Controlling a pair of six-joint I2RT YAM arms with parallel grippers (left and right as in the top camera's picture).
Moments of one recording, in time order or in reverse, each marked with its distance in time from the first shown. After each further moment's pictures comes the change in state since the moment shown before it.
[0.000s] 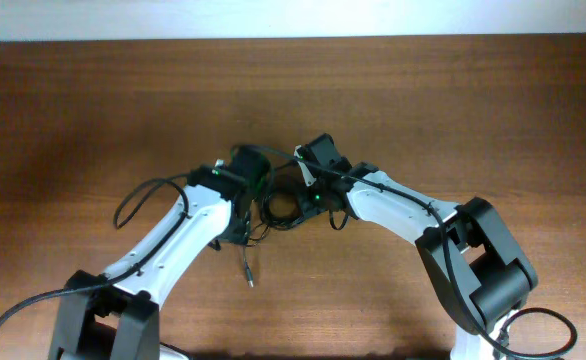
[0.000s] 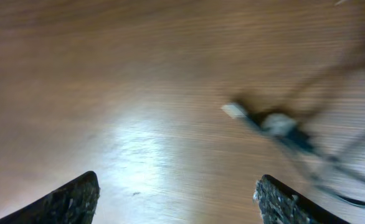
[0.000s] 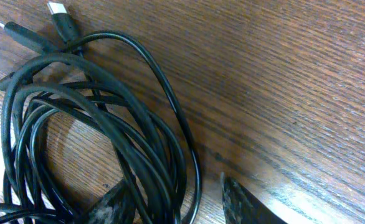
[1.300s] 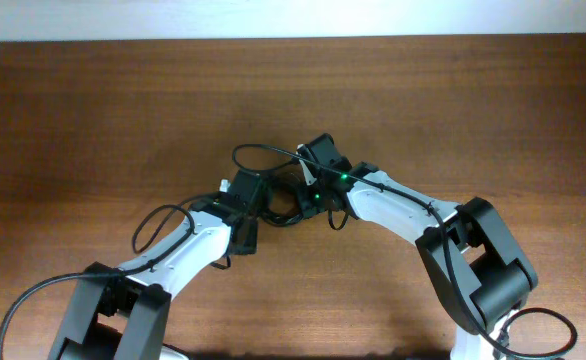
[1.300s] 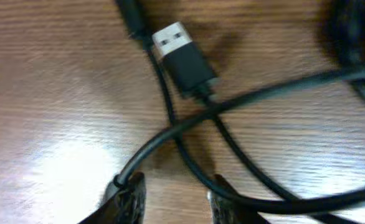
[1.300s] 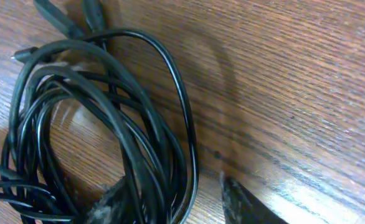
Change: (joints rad) left arm 0.002 0.000 -0.298 0.418 0.097 -0.091; right arm 0.000 0.000 0.000 -0.001 -0.004 0.050
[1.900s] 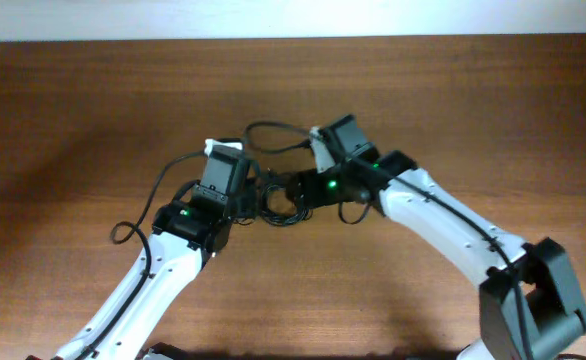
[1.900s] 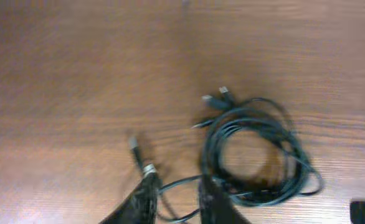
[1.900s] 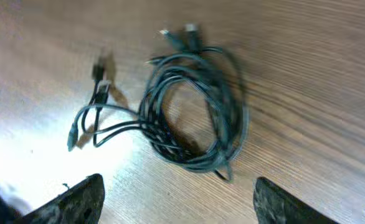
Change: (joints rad) left arm 0.013 -0.292 0.107 0.107 0.033 0.026; right arm -0.064 -0.233 0.037 -0.204 -0.213 0.100
